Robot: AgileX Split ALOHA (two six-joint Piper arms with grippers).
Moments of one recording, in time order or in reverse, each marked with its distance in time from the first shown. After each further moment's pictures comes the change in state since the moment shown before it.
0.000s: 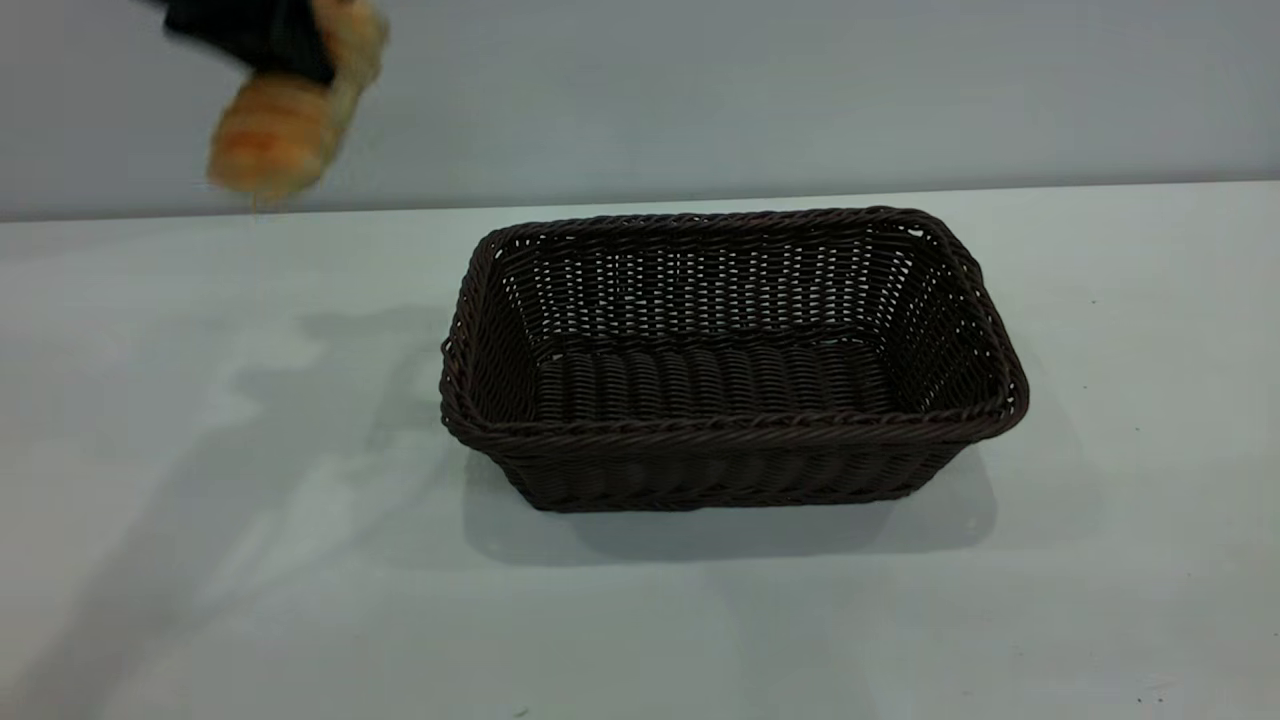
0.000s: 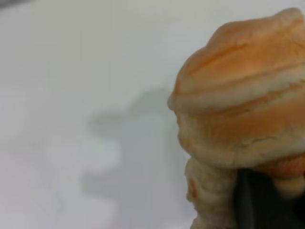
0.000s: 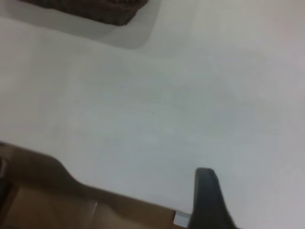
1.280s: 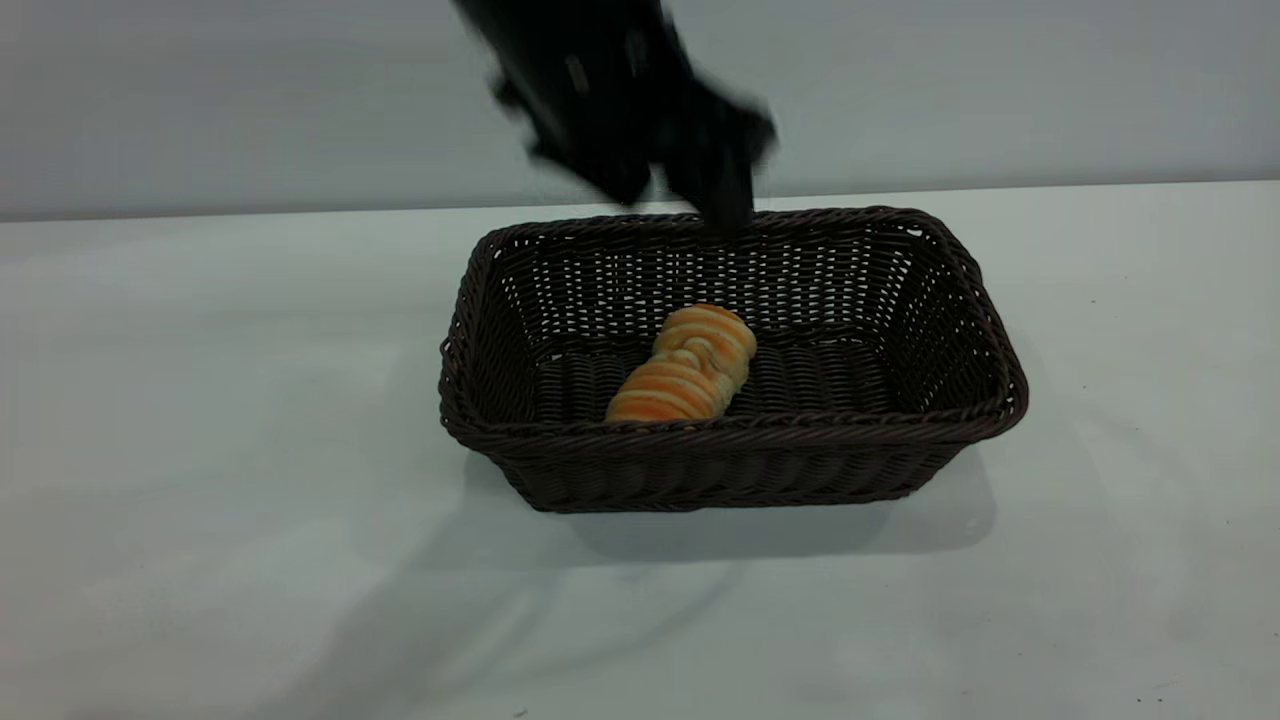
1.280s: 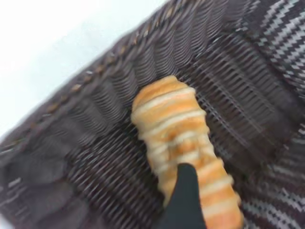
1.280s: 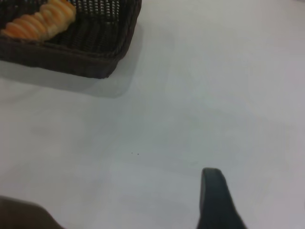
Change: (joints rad) left arm -0.375 0.079 -0.005 0.000 -0.082 0.006; right arm 0.000 -0.215 0.008 -0.043 0.007 0.048
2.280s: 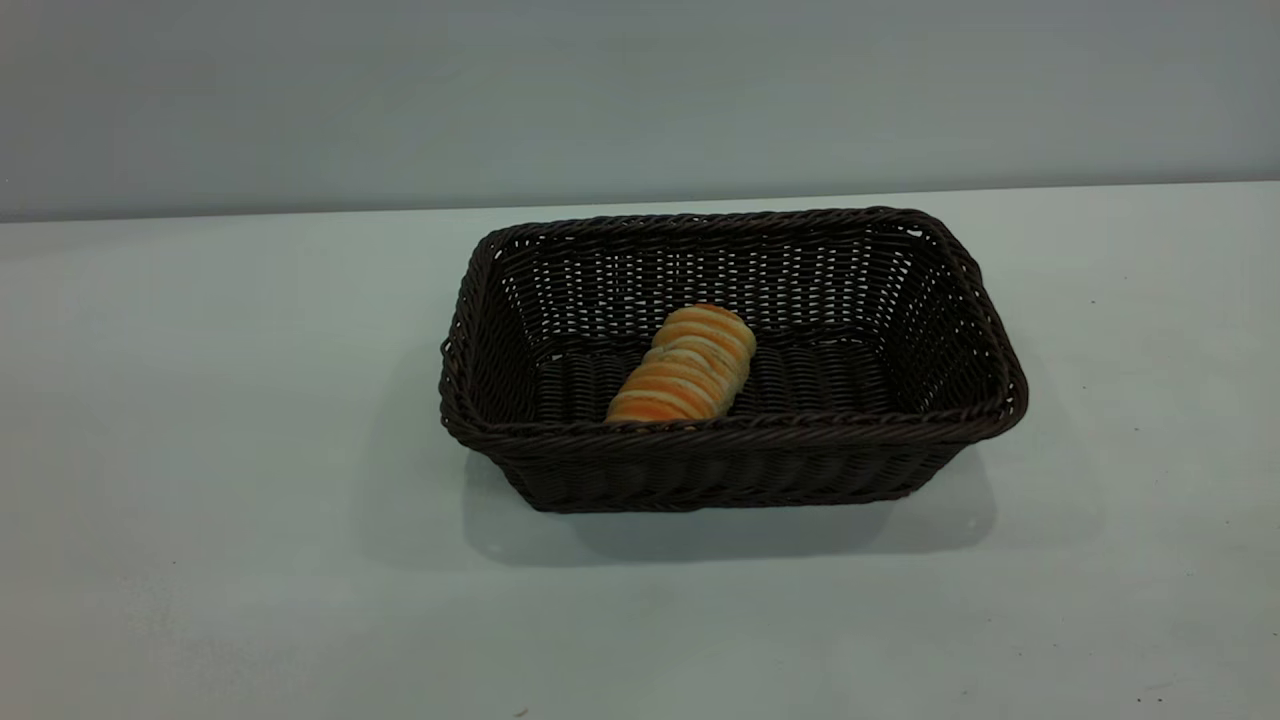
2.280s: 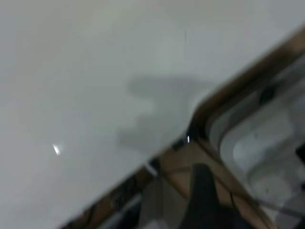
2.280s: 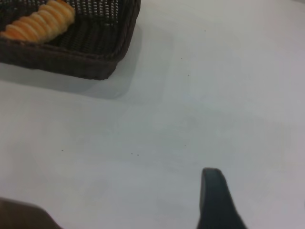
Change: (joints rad) left arm 0.001 -1.099 0.728 0.160 0.706 -0.109; right arm 0.000 -0.003 0.000 -0.002 0.000 0.005
